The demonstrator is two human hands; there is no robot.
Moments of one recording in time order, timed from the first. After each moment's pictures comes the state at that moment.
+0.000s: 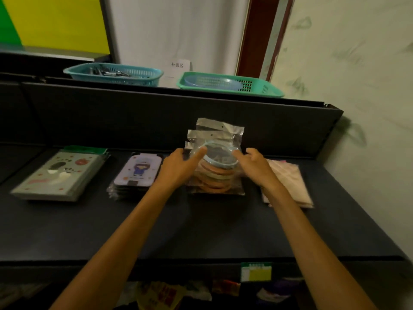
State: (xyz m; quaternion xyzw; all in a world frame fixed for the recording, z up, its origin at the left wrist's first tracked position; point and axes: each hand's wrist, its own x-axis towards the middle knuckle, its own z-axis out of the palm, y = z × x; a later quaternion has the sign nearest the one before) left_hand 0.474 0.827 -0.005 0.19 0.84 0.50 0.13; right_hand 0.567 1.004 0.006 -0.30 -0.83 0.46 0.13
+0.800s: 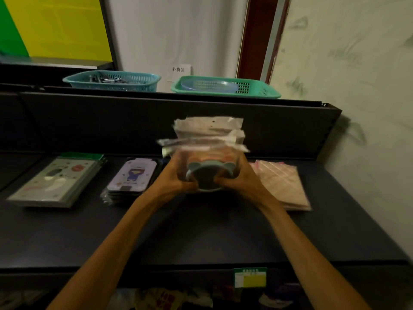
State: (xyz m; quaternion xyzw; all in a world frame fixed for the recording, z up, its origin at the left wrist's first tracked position) left_hand 0.466 0.816 -0.034 0.37 0.68 0.60 0.19; right_hand 0.579 1.006 -0.026 -0.04 -0.78 0.61 0.14
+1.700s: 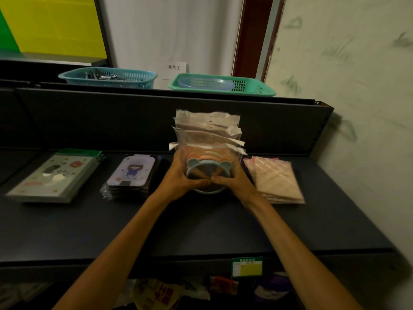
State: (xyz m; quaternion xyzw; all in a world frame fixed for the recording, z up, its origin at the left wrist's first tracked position) left_hand 0.471 0.839 -0.054 0.34 0.73 0.58 0.12; right_hand 0.578 0.997 -0.046 -0.06 -0.77 0.62 0.15
